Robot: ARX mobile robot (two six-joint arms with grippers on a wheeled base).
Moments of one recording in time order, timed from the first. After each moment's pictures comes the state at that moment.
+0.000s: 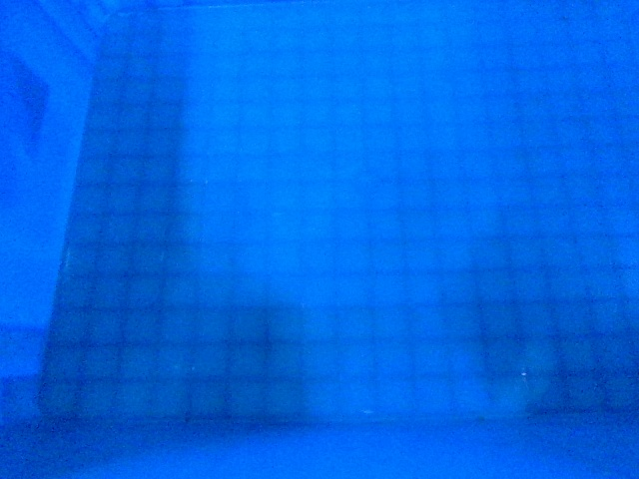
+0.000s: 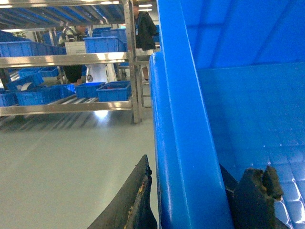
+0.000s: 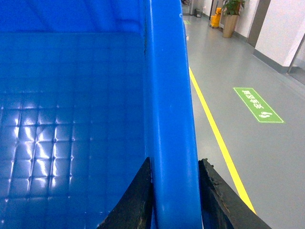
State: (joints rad) left arm -0.30 0.85 0.13 0.88 -0.30 0.08; right arm 0.31 0.72 0.30 0.35 0.36 0.02
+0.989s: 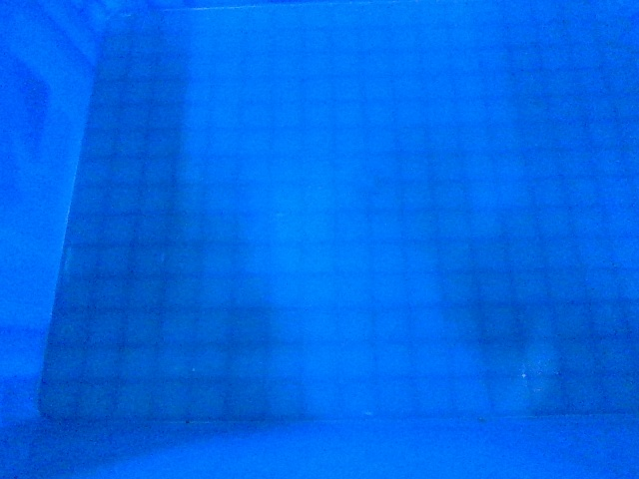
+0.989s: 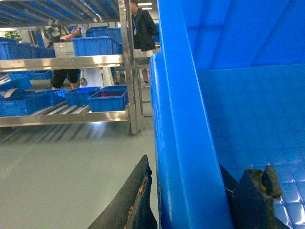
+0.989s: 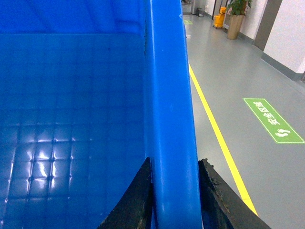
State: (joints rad) left arm -0.30 0.85 0.13 0.89 -0.30 0.08; right arm 0.31 0.72 0.30 0.35 0.36 0.02
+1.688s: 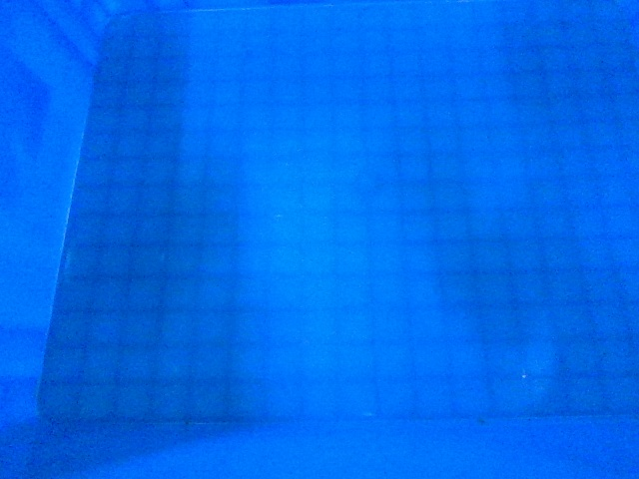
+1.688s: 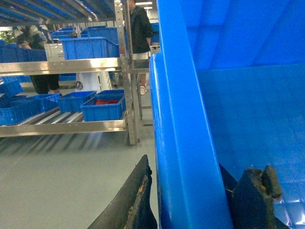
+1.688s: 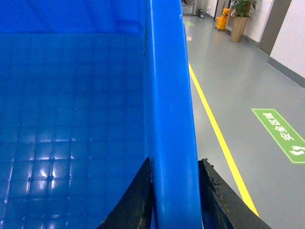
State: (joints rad) left arm -0.30 0.85 0.13 0.88 -0.30 0.08; right arm 0.31 0.72 0.30 0.35 0.36 0.02
